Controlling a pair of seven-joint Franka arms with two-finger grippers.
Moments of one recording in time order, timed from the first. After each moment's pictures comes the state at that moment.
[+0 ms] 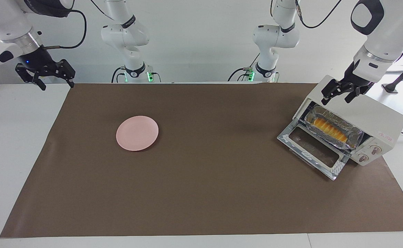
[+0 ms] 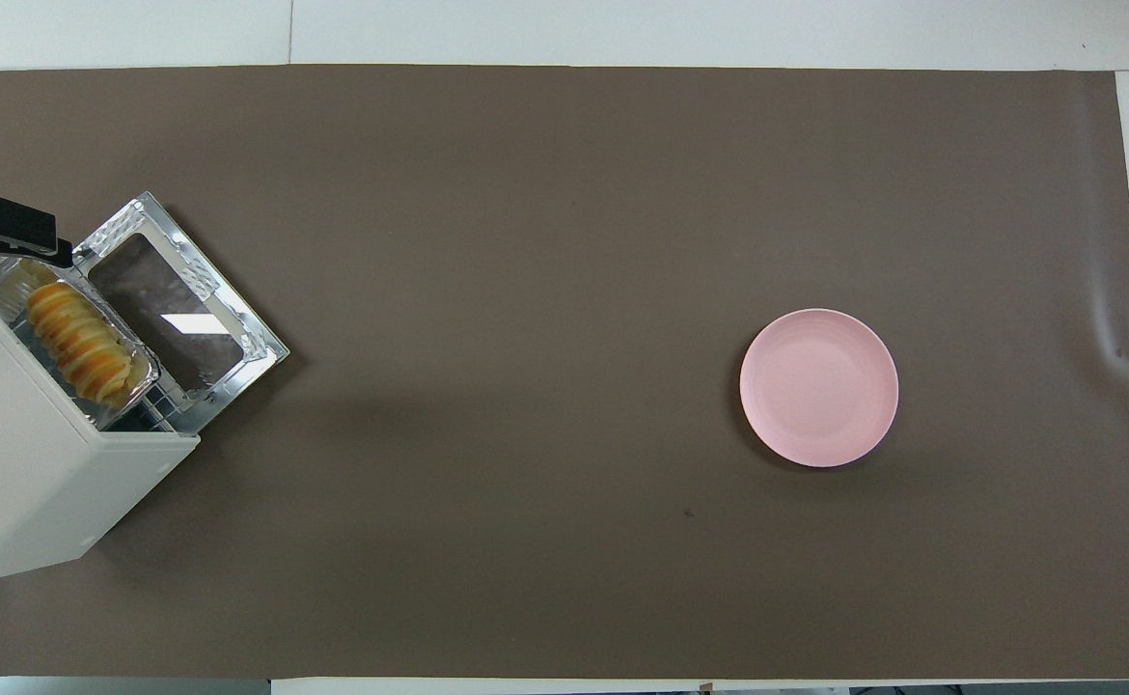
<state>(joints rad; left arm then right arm) -0.25 0.06 0.25 -1.50 -0.07 1.56 -0.04 -0.03 -0.06 -0.17 -1.62 -0.01 1.53 -0.30</state>
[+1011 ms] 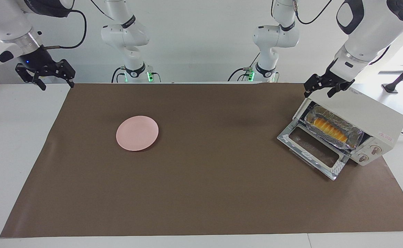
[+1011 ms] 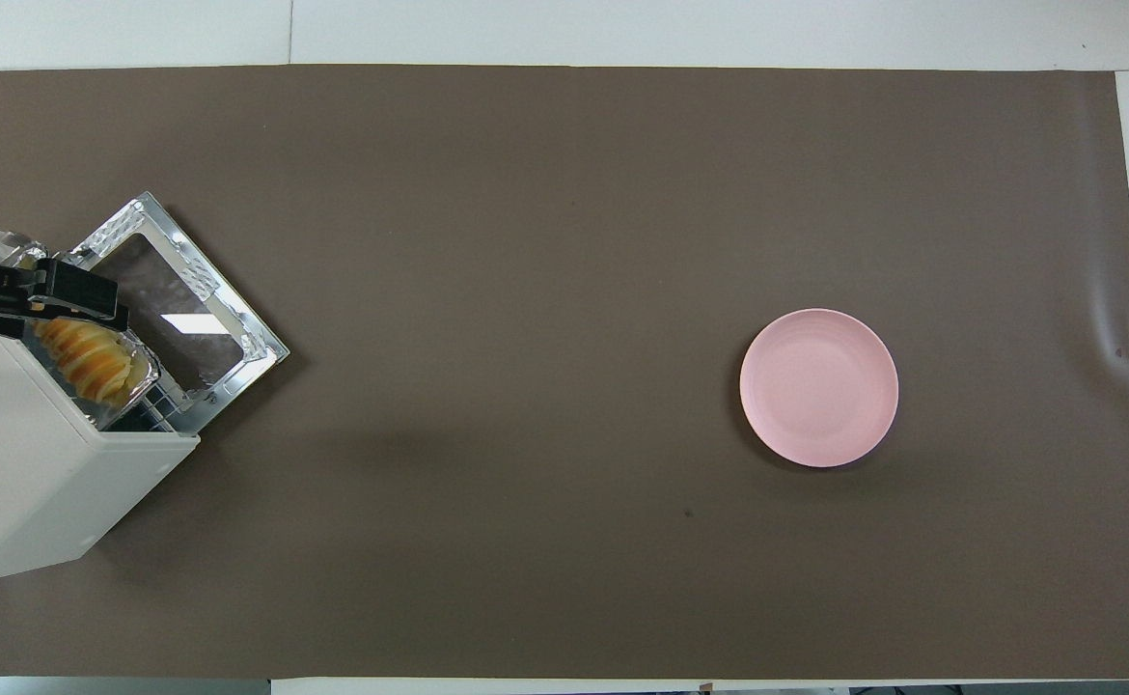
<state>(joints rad) -0.19 0.00 0.13 -1.62 -0.07 1.50 -0.03 -0.03 -0.06 -0.17 -1.62 -0.01 1.53 -0.30</state>
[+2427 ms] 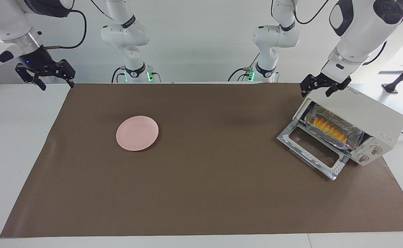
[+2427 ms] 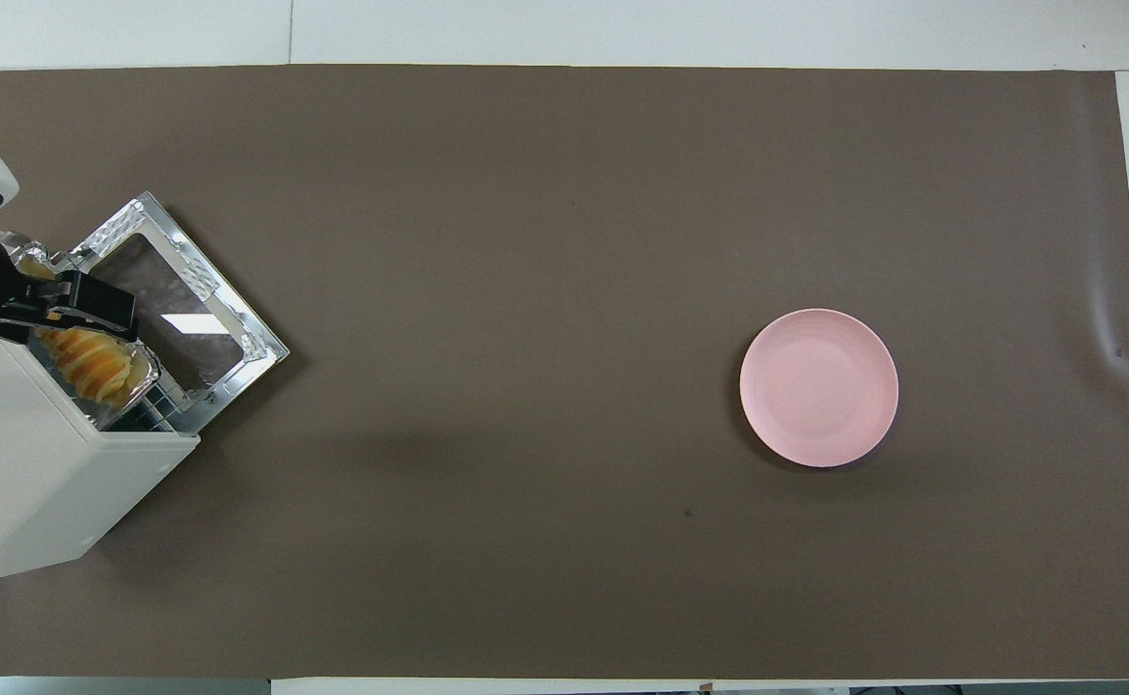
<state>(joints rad) -0.19 0.00 0.09 -1.62 0.00 1.50 -0.03 -0.03 -0.06 -0.17 -1.62 -0.01 1.53 -0.30</state>
